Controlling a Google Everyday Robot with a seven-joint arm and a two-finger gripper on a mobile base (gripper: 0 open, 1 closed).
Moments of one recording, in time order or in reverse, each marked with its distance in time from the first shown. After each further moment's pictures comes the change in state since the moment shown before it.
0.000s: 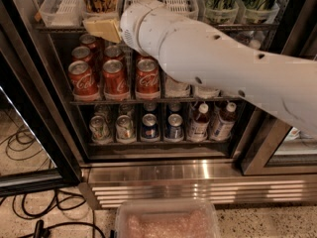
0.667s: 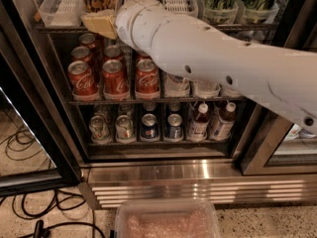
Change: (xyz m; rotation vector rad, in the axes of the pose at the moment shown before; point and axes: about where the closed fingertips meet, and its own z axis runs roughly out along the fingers) arm 0.002 -0.002 0.020 0.020 -0.004 -0.007
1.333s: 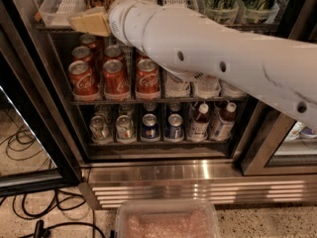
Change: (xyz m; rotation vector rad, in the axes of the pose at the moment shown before) arm -0.011 0.007 0.009 -0.001 -0.001 0.035
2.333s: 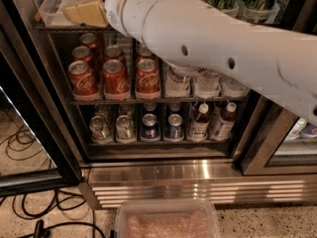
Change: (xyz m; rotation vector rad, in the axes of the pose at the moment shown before) arm -0.031 0.001 -0.011 0.004 -0.047 -0.047
